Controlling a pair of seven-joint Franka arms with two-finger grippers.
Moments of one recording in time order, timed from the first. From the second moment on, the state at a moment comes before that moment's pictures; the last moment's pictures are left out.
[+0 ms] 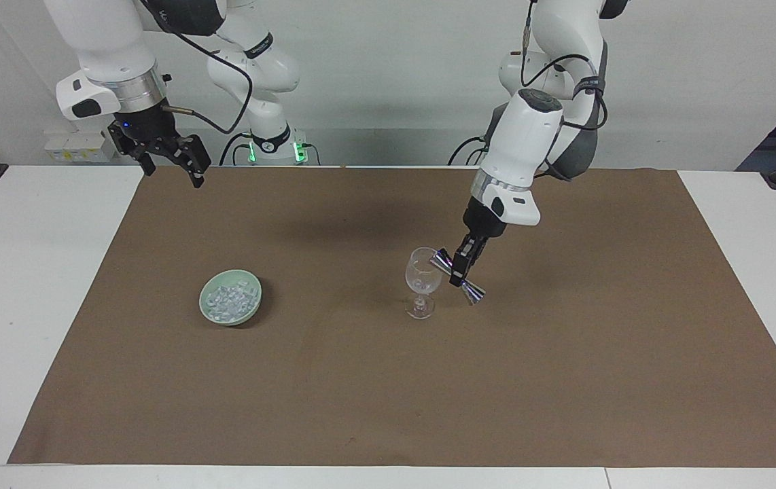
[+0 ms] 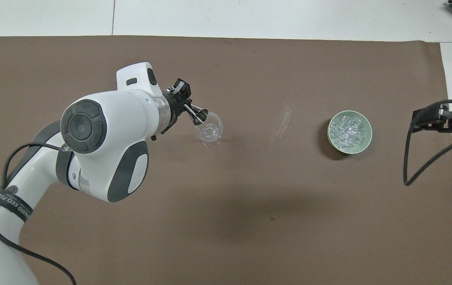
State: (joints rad) left arm -0.37 0.18 -0.14 -1.85 -0.10 2.50 -1.34; right arm -0.12 -0.03 0.12 -1.58 -0.06 1.56 0.28
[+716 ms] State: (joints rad) left arm -0.38 0.18 -0.14 -1.85 -0.05 2.50 -1.34; right arm -0.12 -0.03 0.12 -1.58 -0.06 1.57 0.25
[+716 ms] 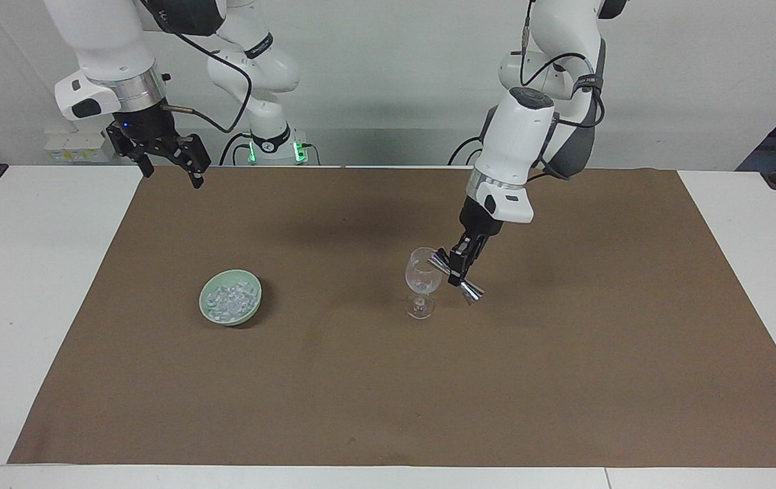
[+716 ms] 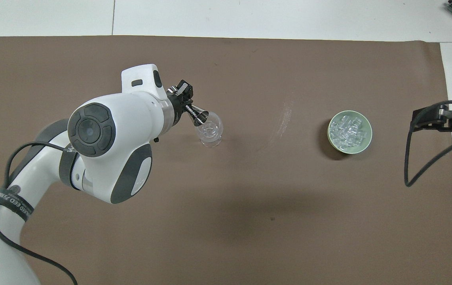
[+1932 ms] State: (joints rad) left arm -0.38 0.18 -0.14 -1.85 0.03 2.52 -1.34; right arm -0.12 -0.03 0.12 -1.58 -0.06 1.57 0.25
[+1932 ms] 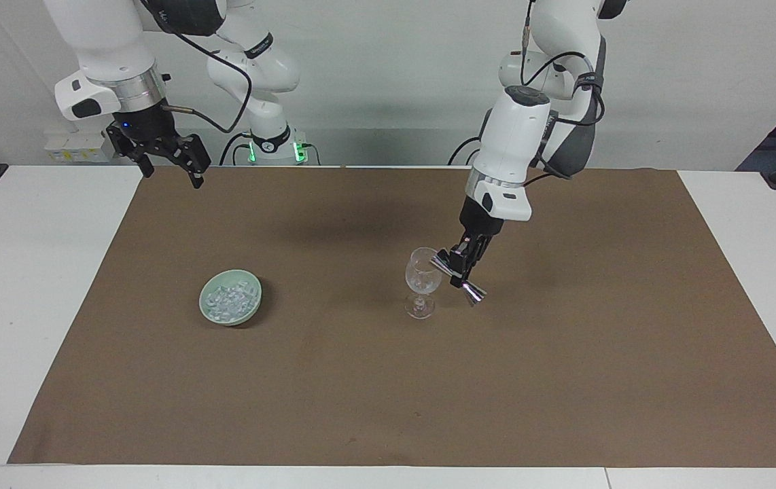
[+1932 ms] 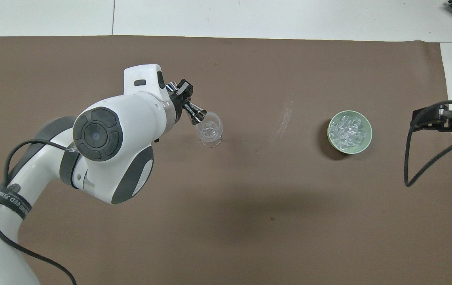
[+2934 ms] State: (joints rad) left arm -0.40 0.18 -0.14 -1.85 0.09 2.53 -1.34; right arm -0.12 -0.03 0.12 -1.58 -0.06 1.57 0.25
